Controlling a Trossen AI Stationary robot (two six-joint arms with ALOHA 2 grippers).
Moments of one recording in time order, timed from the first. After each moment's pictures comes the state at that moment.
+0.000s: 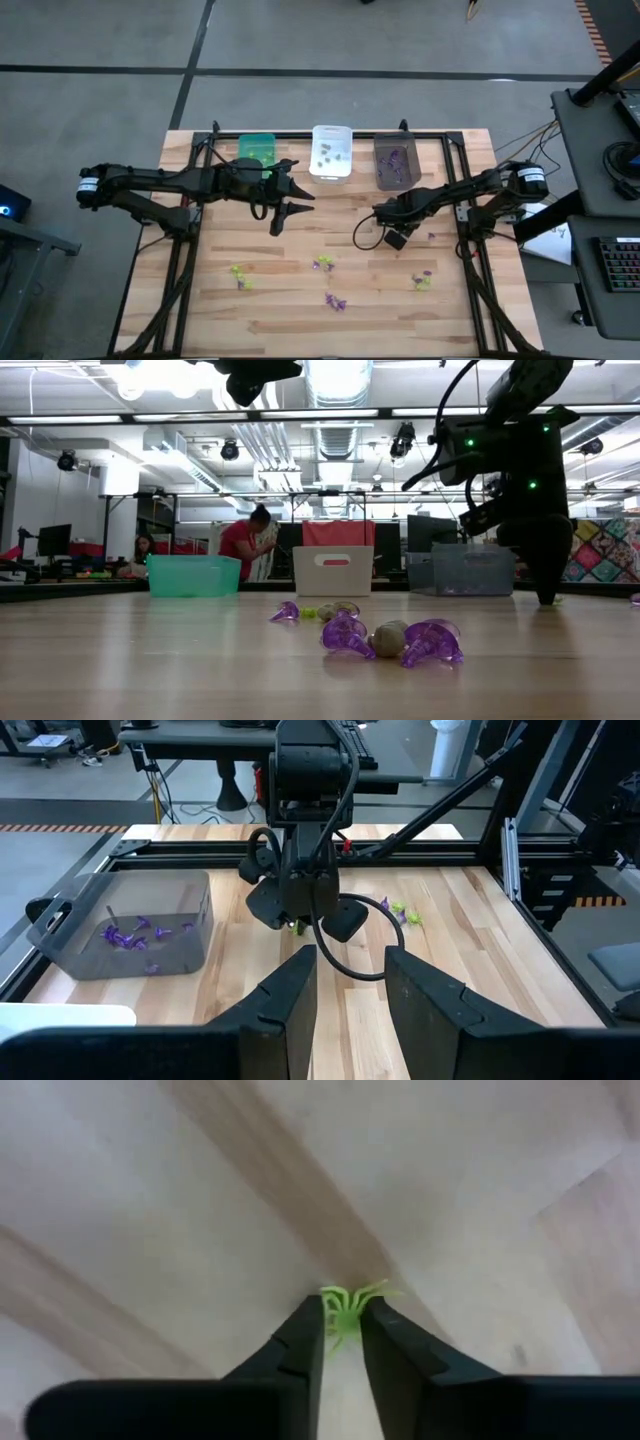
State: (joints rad) left arm 0.03 1.22 0.99 -0.08 0.09 0.00; right arm -0.03 1.57 0.78 -0.85 0.07 0.65
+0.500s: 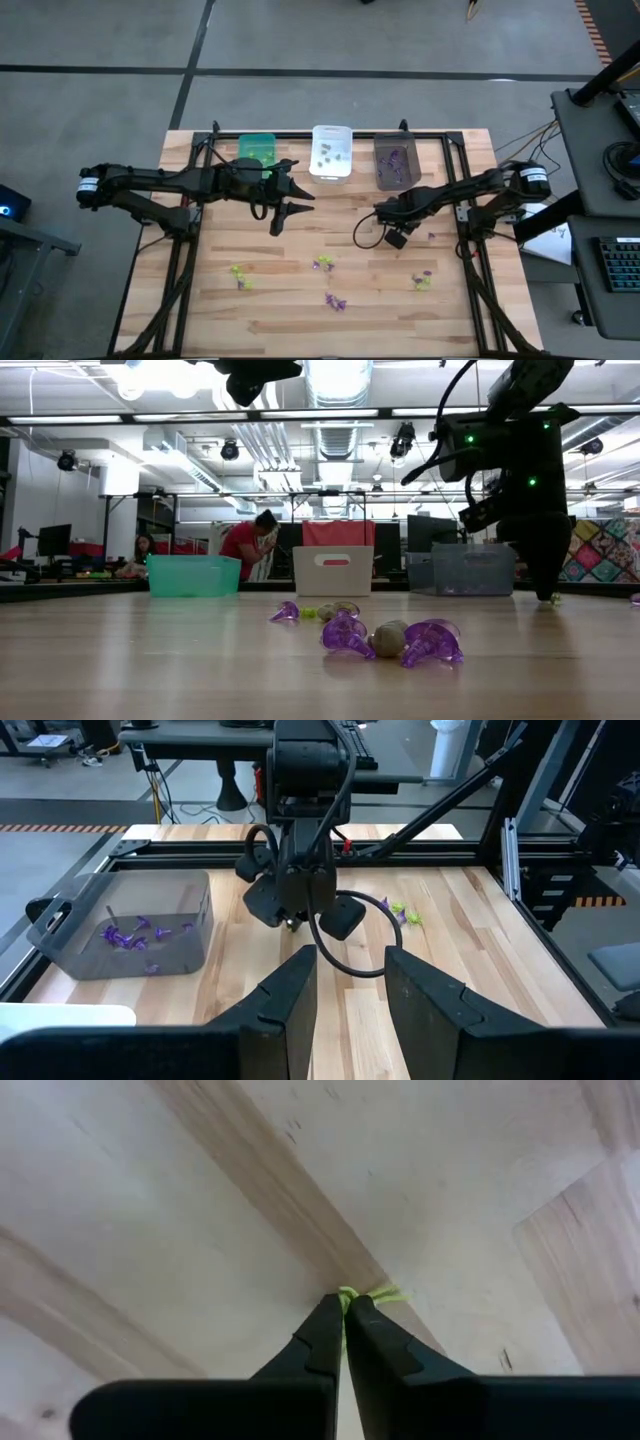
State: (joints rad) left arm 0.03 1.22 0.99 -0.08 0.09 0.00; right arm -0.03 1.55 0.78 -0.85 0.08 0.64
